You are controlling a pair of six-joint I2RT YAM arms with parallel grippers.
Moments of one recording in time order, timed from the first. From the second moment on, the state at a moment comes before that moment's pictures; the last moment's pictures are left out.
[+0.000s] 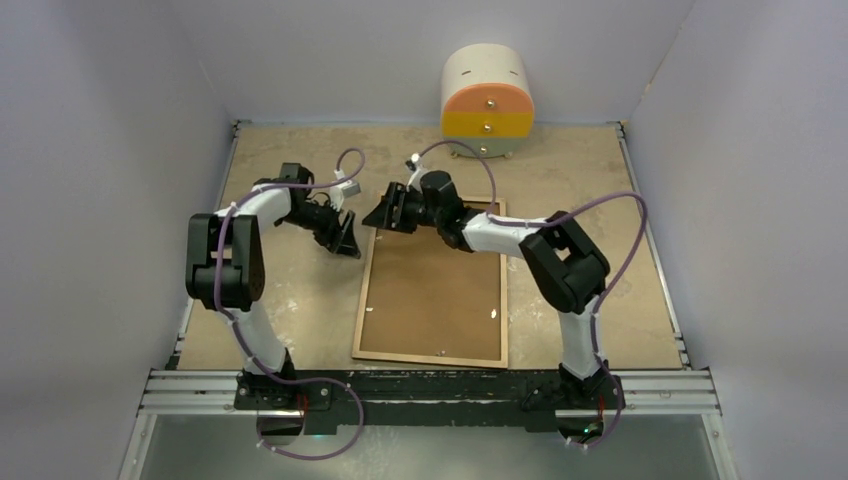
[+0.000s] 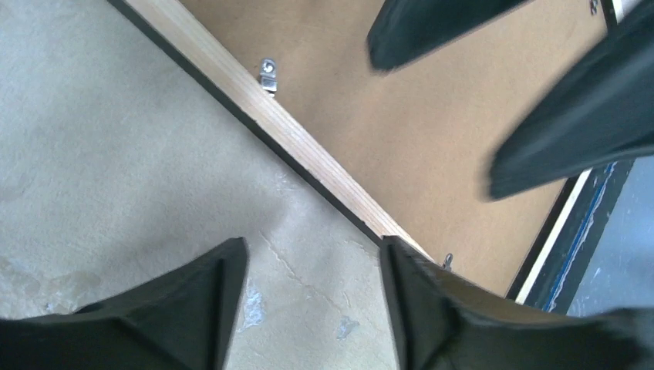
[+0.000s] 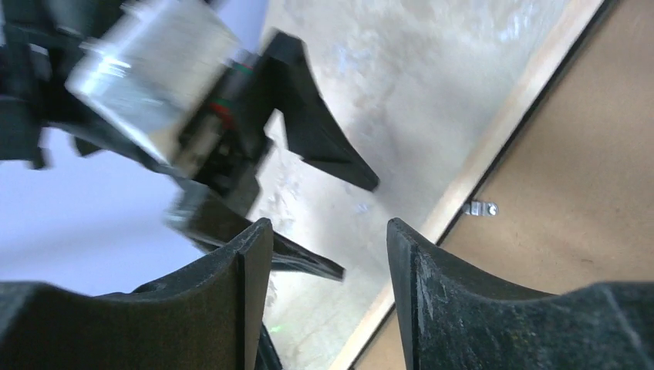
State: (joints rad) left arm -0.03 1.85 1.21 -0.76 0.82 0.61; right arm 0.71 2.04 1.27 0.37 -0.41 0.89
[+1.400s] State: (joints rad) left arm -0.09 1.91 1.15 -0.70 0.83 0.61; right arm 0.49 2.14 1.39 0.13 -0.21 0.71
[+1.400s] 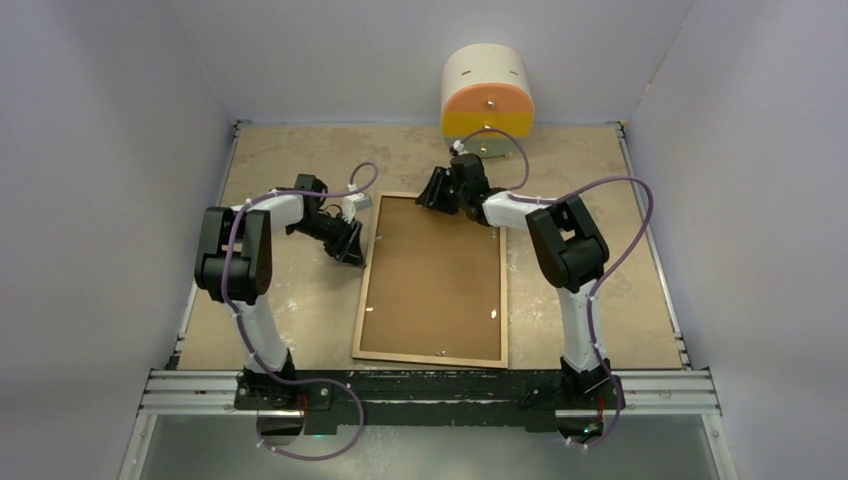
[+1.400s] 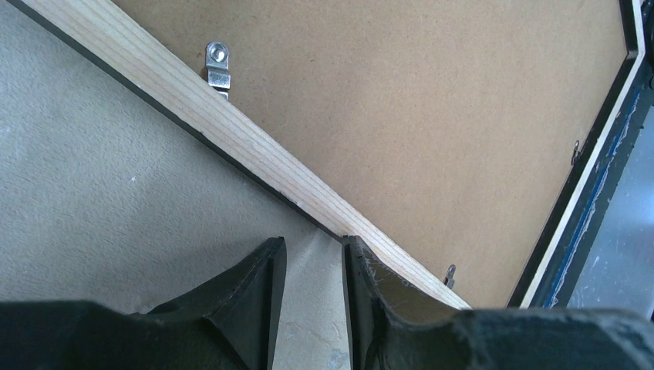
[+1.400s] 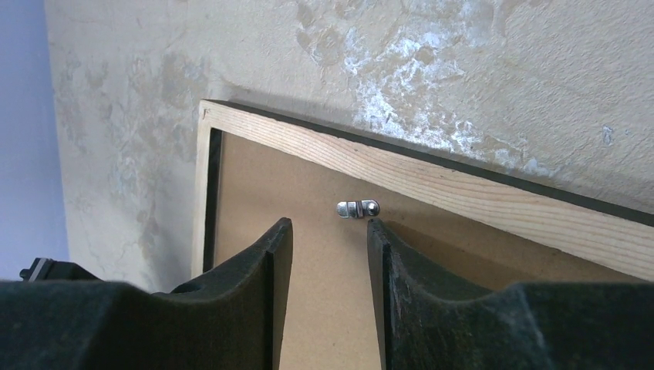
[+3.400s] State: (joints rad) left arm -0.09 1.82 1.13 -0.83 0.66 0.82; right arm 0.32 1.58 0.92 -0.19 0.19 0.71
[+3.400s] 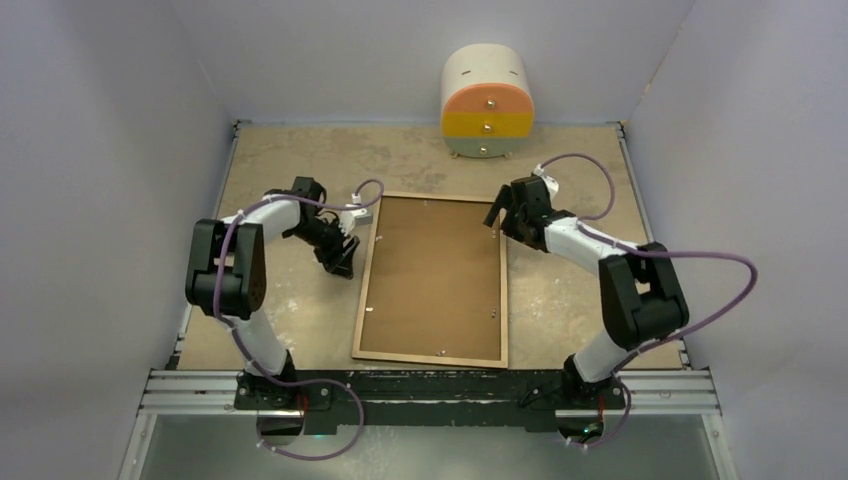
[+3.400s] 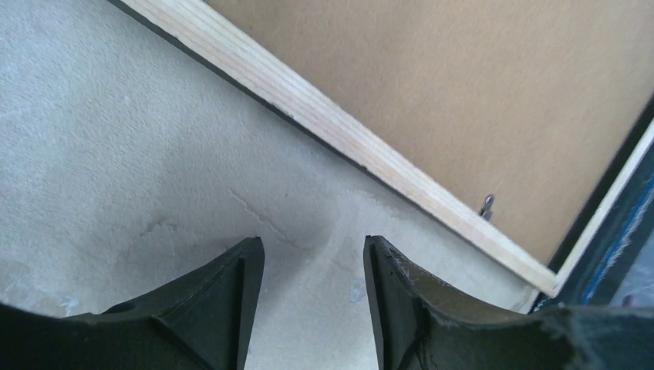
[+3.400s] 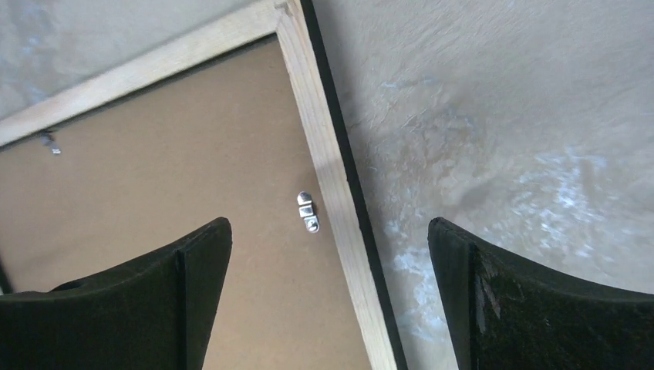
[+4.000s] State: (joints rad) left arm -0.17 1.71 1.01 -0.78 0.53 0.87; right arm 0.48 2.24 1.65 -0.13 0.03 0.68
